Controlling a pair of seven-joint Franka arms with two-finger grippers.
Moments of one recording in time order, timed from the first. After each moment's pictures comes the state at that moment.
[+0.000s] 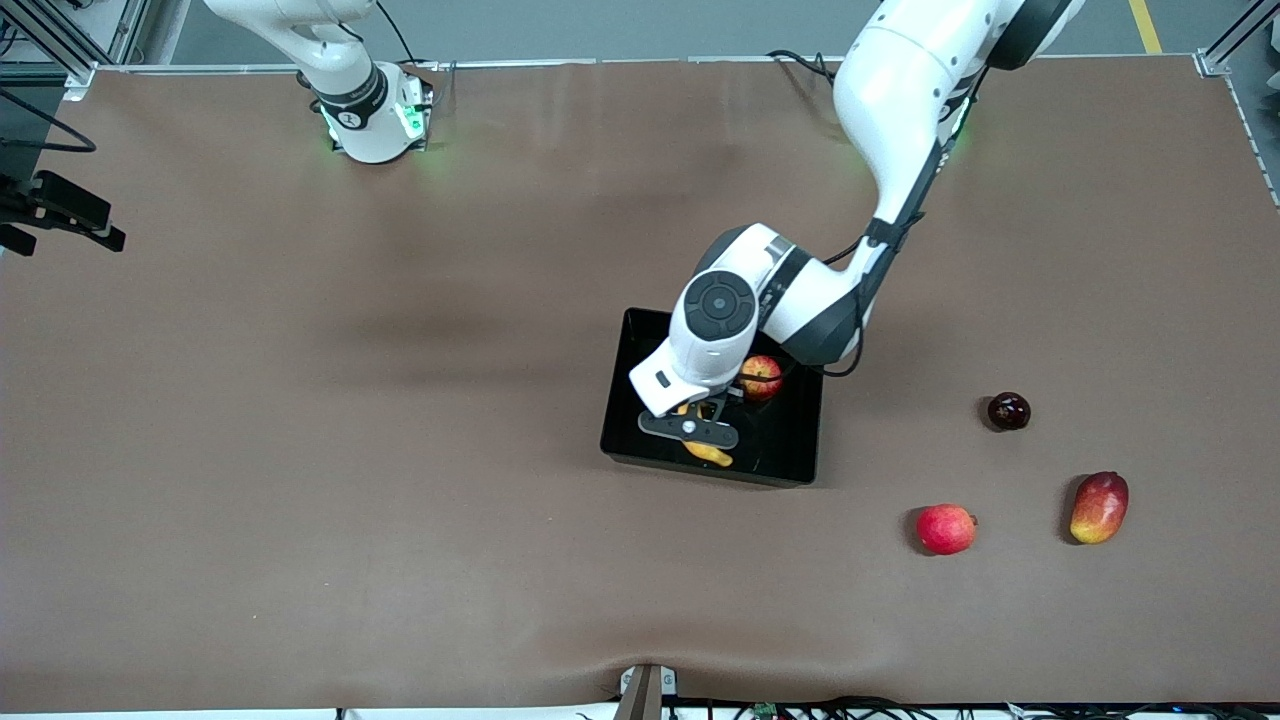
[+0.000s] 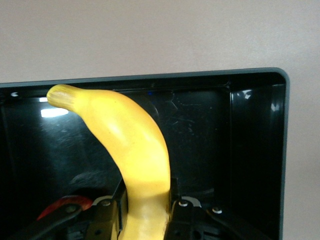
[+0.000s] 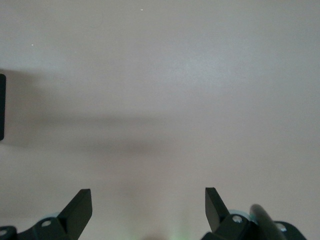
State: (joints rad) left arm -0.59 0.78 -0.10 -1.30 0.03 2.11 -0.46; right arm 0.00 -0.02 -0.09 -1.53 0.02 1.47 -0.11
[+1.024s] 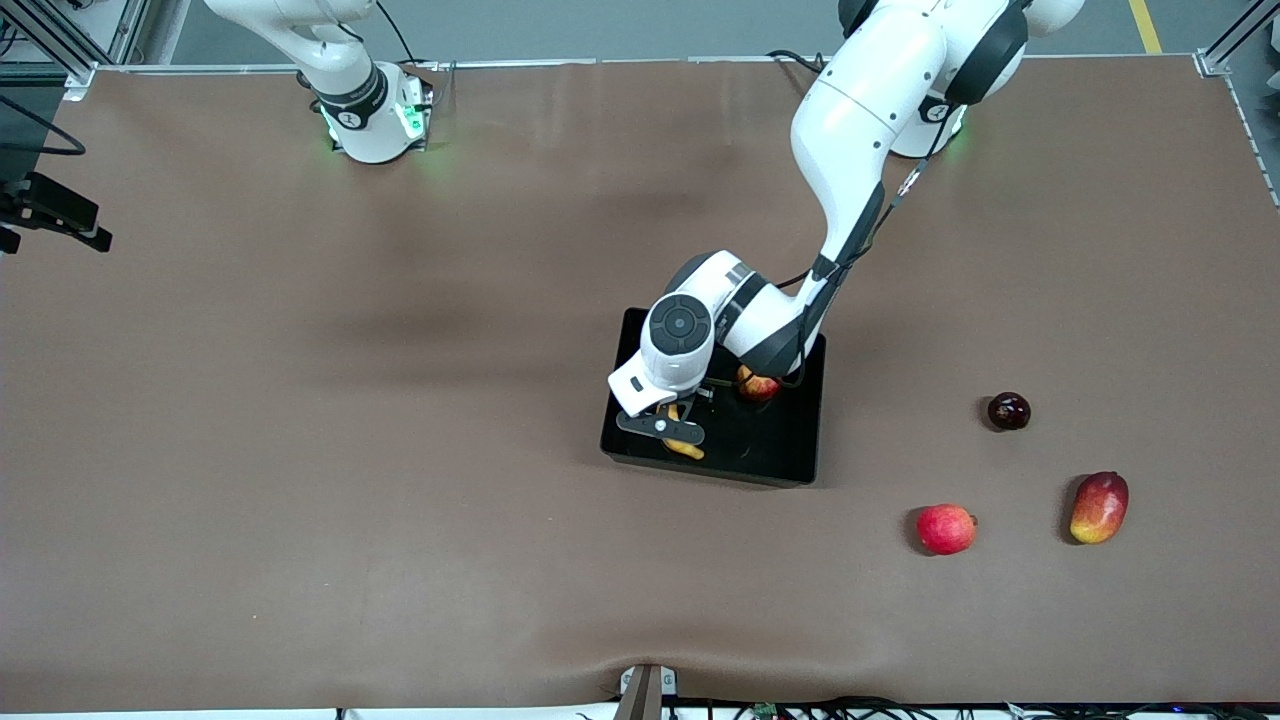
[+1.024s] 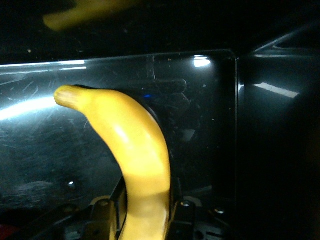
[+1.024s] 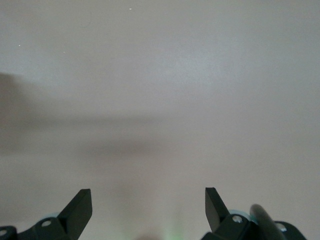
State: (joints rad) left arm -0.64 0.91 -0.10 -1.29 0.03 2.19 -0.49; right arm -0.02 -0.02 -0.09 -1.53 0.00 1.47 -0.11
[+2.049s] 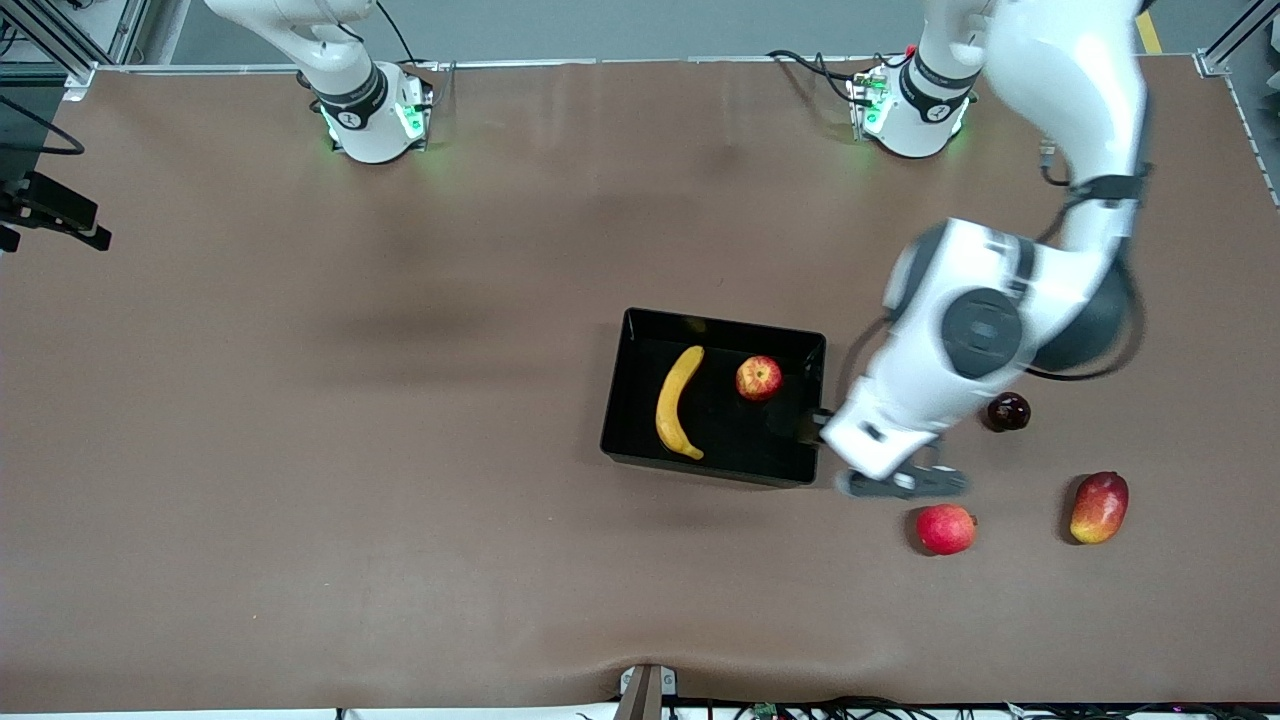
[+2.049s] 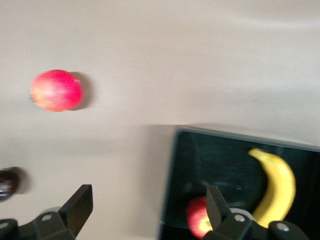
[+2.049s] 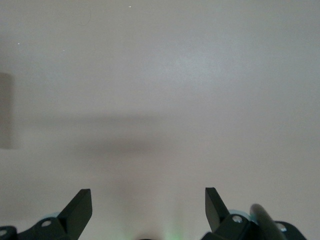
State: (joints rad) left arm -0.27 0.58 -0.06 -1.26 0.04 1.85 -0.34; right arm -0.02 -0.02 -0.08 -1.53 0.00 1.46 -0.11
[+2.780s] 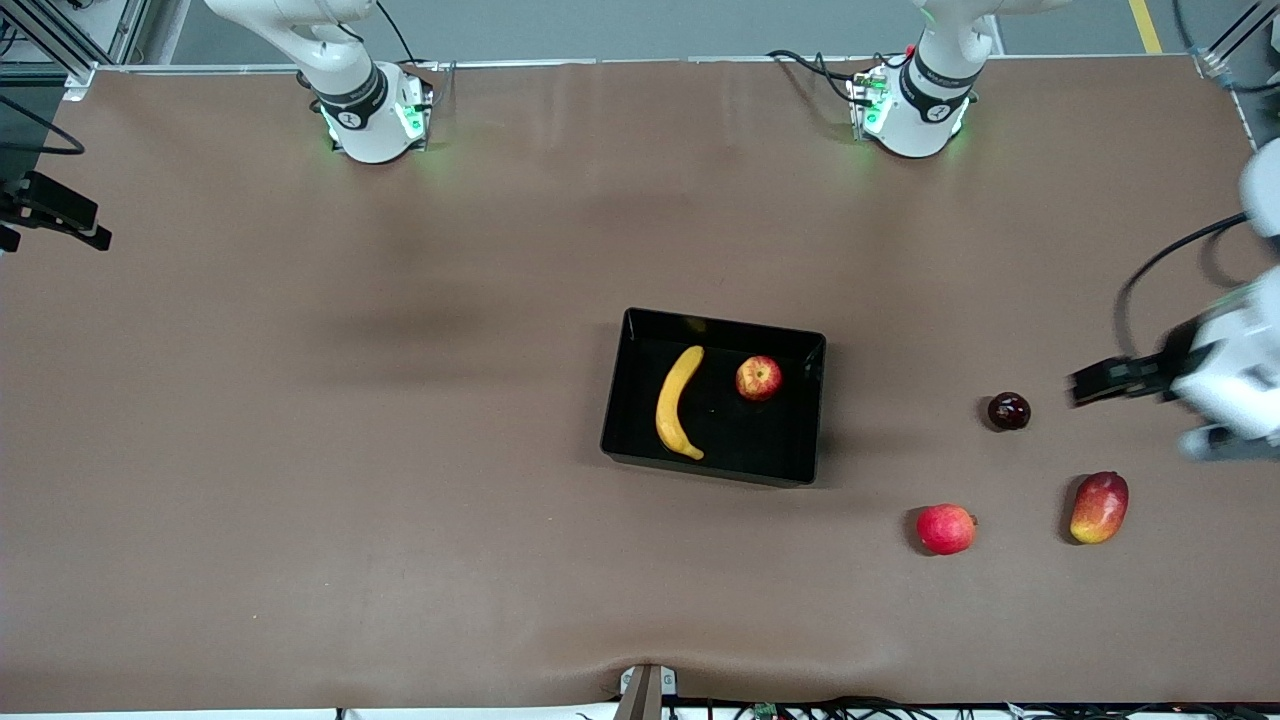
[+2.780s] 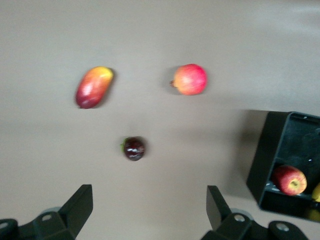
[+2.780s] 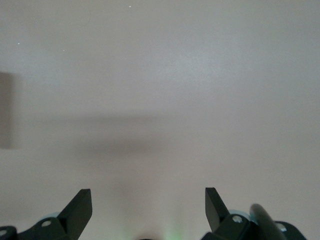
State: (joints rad) left arm 0.05 0.34 -0.06 -1.26 0.04 1.59 -0.07; right arm -0.02 -0.02 -0.08 -1.53 0.00 1.46 -0.11
